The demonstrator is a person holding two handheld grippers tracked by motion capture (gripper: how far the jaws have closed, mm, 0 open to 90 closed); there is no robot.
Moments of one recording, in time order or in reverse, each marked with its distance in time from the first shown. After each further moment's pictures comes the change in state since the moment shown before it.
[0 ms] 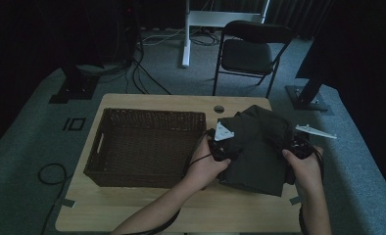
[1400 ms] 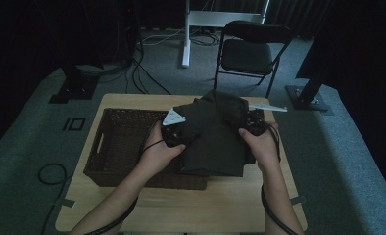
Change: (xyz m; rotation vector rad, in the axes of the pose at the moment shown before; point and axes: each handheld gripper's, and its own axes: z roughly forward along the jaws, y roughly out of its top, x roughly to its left) left arm 0.088 -0.007 -0.086 -0.009 0.089 -0.035; right arm 0.099 0.042 0.077 0.047 0.097 -0.077
